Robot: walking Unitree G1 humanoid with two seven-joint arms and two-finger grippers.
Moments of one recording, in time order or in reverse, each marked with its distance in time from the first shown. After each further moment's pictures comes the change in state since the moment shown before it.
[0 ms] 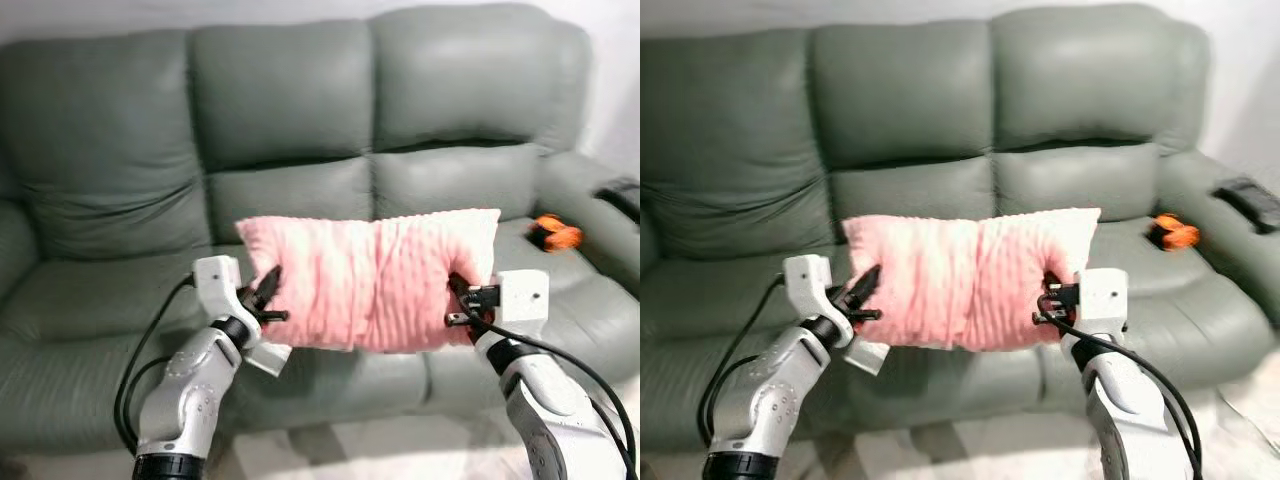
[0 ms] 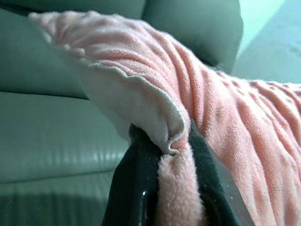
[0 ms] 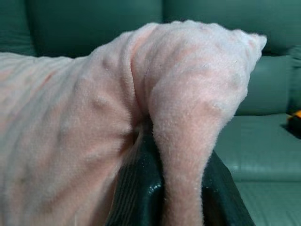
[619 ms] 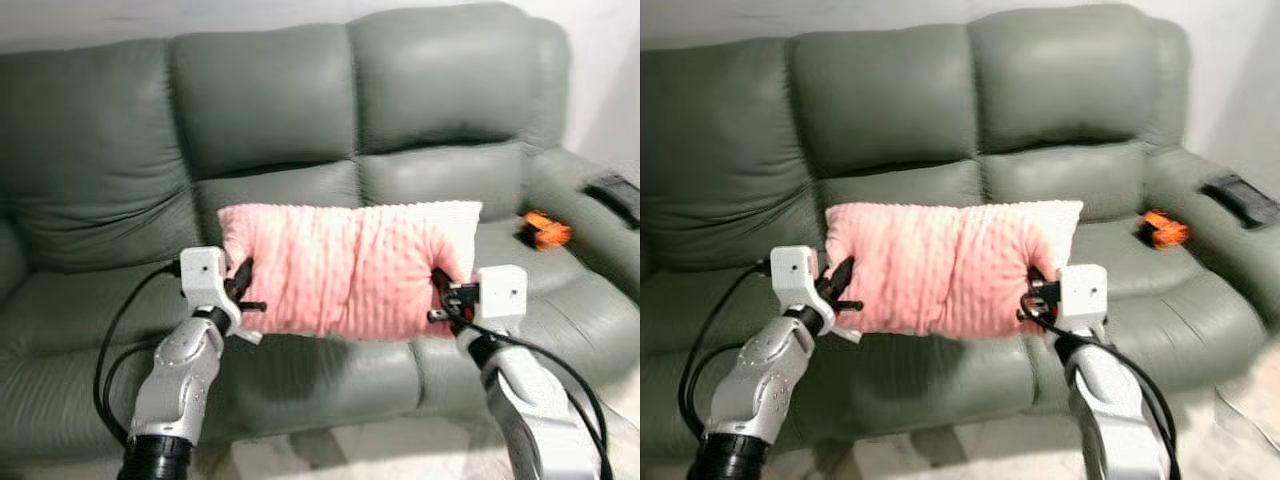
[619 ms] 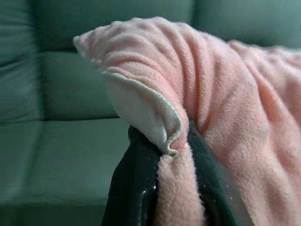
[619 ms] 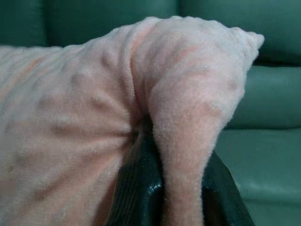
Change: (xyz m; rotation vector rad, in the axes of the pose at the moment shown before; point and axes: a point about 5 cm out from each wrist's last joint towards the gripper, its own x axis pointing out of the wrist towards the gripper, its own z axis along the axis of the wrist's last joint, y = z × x) left arm 0.006 0.033 0.010 0.255 -0.032 0.203; right arm 0.018 0.012 -0.002 -0.005 -0.049 0.031
